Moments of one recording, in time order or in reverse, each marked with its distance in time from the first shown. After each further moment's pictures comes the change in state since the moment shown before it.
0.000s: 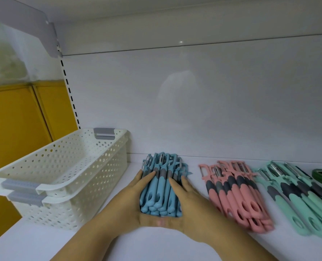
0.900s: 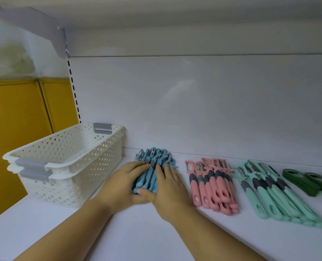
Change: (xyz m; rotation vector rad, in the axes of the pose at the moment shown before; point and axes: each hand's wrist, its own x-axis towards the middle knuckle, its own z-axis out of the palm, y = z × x) left_hand -0.001 0.009 0.007 0.381 0.239 0.099; right_hand 0.004 -0.023 0.008 -0.181 0.133 0.105
